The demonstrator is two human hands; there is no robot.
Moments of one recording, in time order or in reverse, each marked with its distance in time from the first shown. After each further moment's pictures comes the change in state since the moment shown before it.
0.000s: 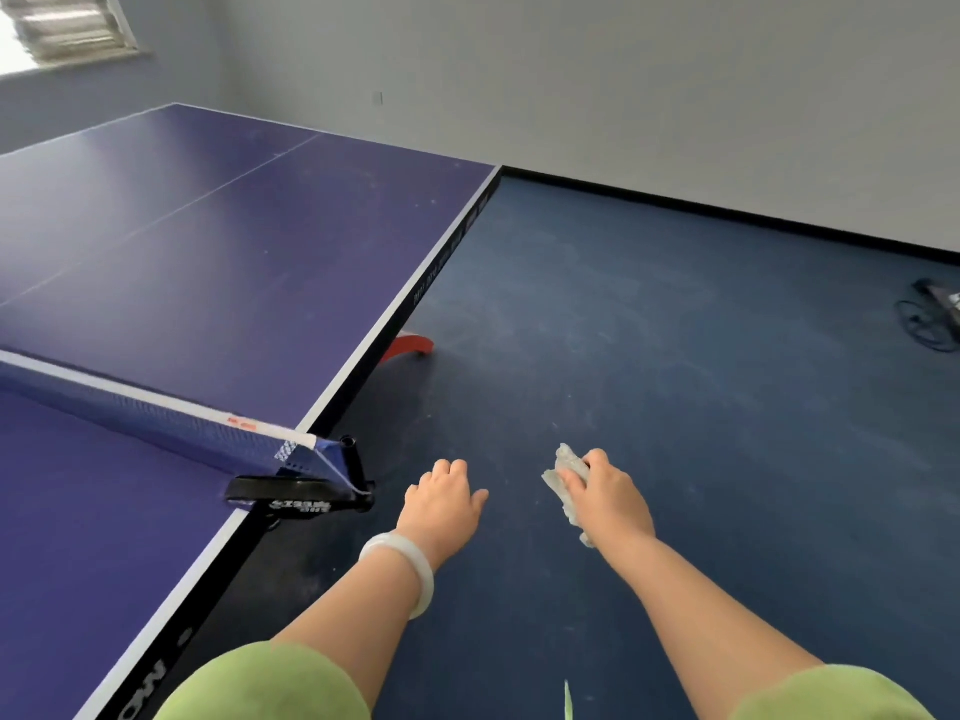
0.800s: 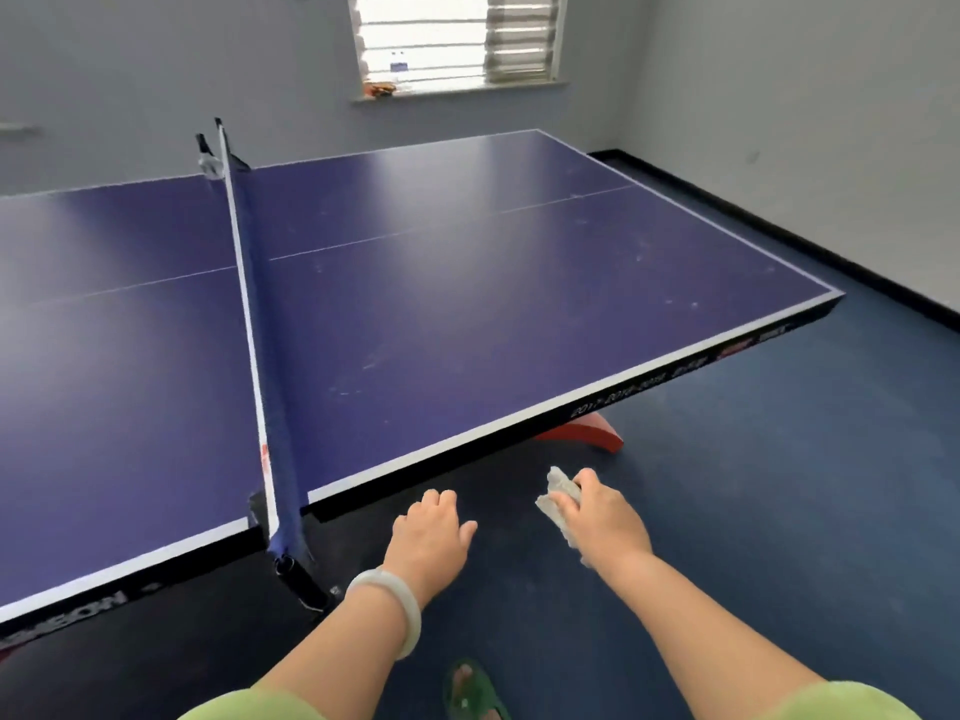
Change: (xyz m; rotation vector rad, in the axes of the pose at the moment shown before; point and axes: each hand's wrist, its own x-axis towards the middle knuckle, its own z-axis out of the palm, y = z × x) left_hand 0.211 -0.003 -0.057 -0.112 0.230 -0.766; right_hand 0.340 -0.174 -0.011 -0.289 -0.450 -0.774
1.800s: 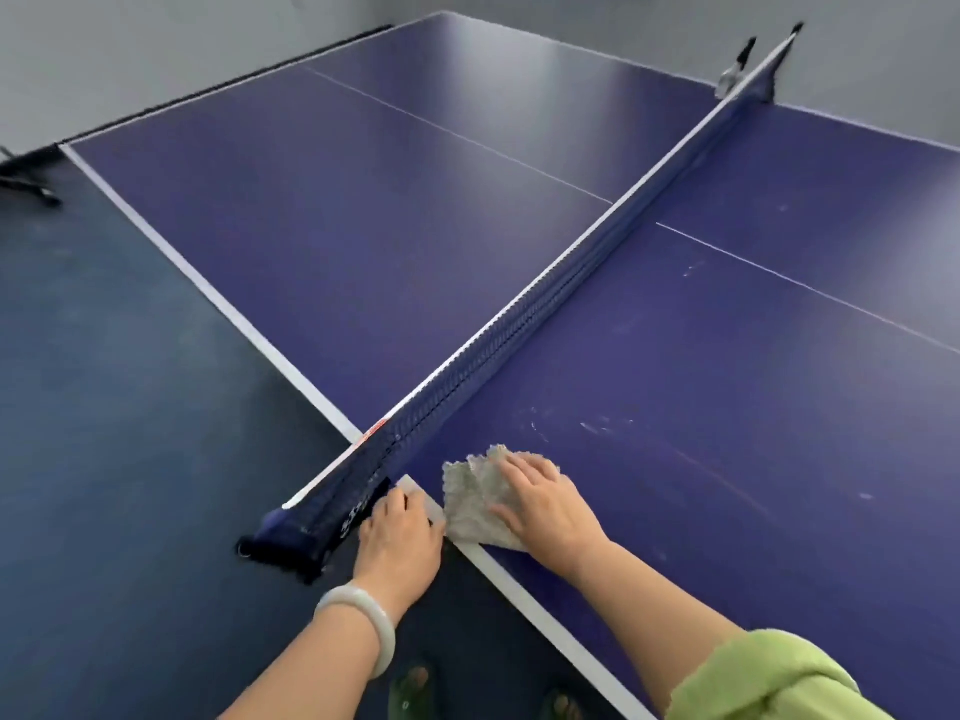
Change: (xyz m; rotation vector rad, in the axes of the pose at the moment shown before) left_hand 0.131 -0.061 -0.015 -0.344 0.172 -1.205; right_hand 0.317 -0.213 0.139 -0.535 -0.639 -1.501
